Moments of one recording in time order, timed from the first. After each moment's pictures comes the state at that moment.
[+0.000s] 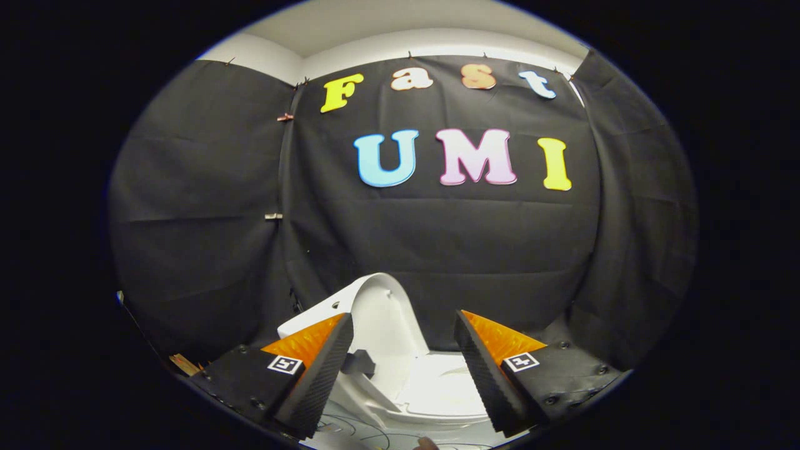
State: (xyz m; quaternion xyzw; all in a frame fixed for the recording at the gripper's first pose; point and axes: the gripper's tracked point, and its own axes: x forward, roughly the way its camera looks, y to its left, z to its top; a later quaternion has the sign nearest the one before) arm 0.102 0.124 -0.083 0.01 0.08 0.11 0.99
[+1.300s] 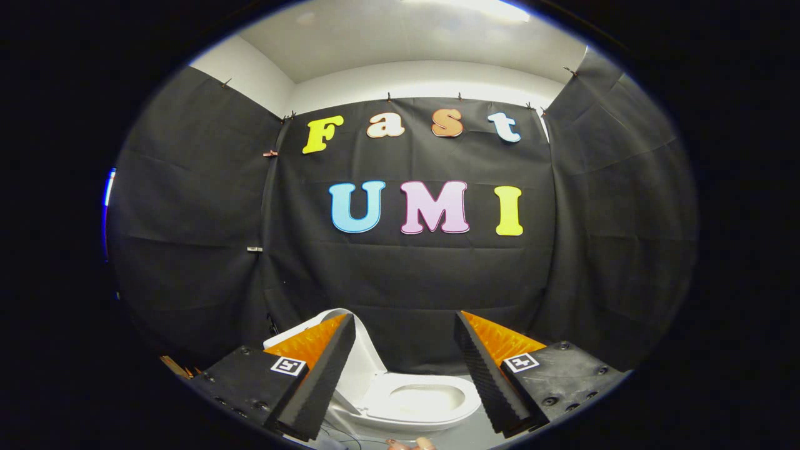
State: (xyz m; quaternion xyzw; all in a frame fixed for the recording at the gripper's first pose) arm 0.026 0.042 0.001 0.00 0.01 0.07 1.00
